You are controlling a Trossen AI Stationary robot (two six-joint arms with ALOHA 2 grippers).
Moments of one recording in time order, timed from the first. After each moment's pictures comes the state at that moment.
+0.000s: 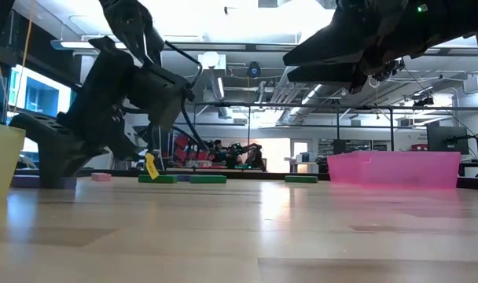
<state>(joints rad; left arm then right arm) -0.02 1.90 1.00 -1.14 -0.10 -0.08 0.44 1.53 0.61 0.60 0.62 0.29</state>
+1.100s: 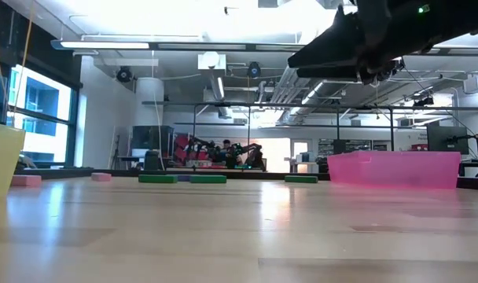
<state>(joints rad) -0.71 1.89 1.80 -1.58 -0.08 -1.04 0.47 1.53 0.61 0.61 0.86 0.22</state>
